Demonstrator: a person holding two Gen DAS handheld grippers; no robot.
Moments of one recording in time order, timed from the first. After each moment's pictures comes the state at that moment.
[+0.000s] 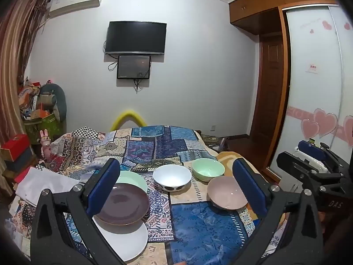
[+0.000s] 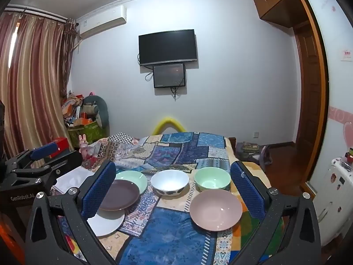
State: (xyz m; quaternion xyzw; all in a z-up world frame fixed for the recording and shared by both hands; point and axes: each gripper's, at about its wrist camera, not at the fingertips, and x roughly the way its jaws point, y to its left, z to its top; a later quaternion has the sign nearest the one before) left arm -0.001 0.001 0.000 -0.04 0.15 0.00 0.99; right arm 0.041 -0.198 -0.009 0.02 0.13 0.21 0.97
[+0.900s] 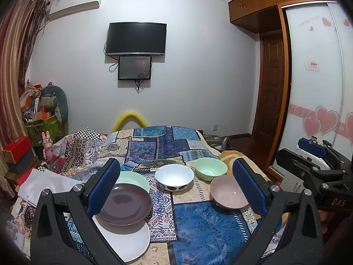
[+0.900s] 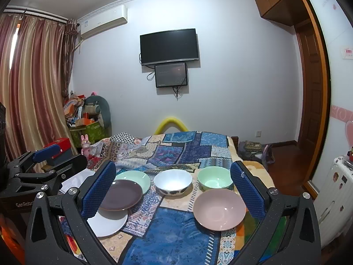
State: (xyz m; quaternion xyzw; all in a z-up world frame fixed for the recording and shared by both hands) left arm -0.003 -0.003 0.000 -0.03 0.14 0.01 0.99; right arm 0.038 -0.194 -0.002 0.02 0.13 0.21 0.97
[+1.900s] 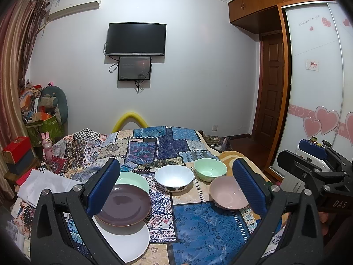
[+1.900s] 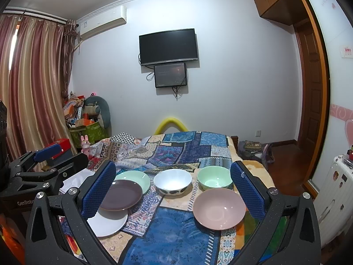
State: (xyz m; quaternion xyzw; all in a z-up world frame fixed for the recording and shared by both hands) left arm 0.000 -0.004 0.001 -0.03 0.14 0.01 0.99; right arm 0.038 -0.191 -0.003 0.02 0.14 0.21 0.97
